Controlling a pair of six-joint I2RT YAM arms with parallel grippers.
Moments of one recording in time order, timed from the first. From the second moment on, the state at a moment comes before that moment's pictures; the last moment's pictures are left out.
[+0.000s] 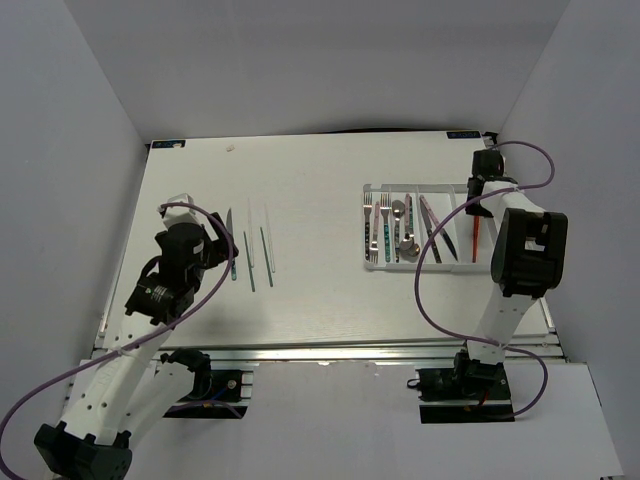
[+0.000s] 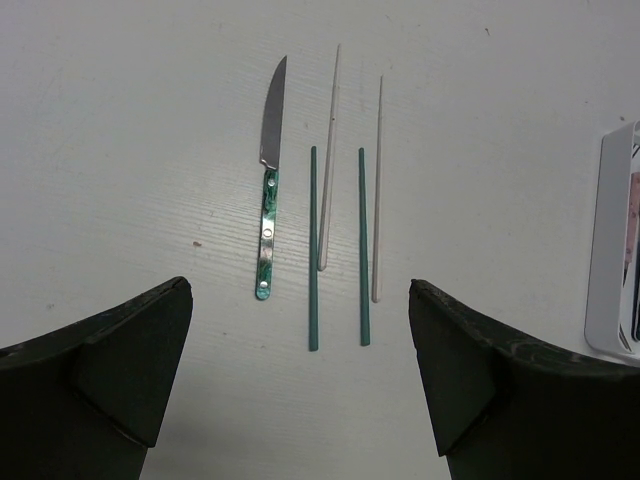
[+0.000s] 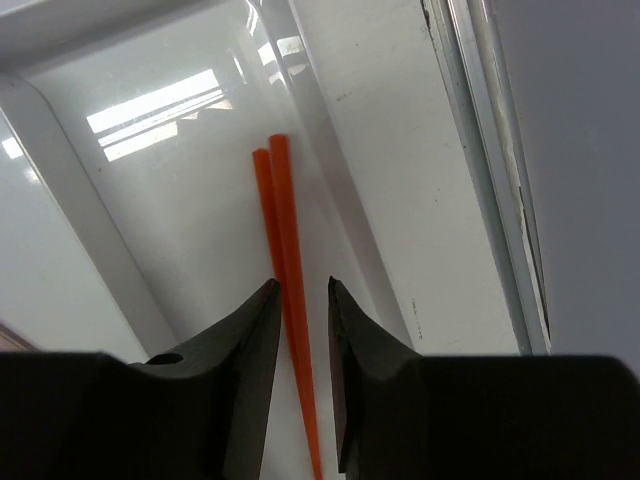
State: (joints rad) left arm -0.35 0.75 0.79 -0.55 -0.38 -0.48; right arm -0.09 1.93 1.36 -0.40 0.35 0.05
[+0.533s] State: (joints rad) left arm -0.35 0.76 0.79 -0.56 -0.42 -0.49; right arm 0.29 1.77 1.38 -0.39 0.37 0.12
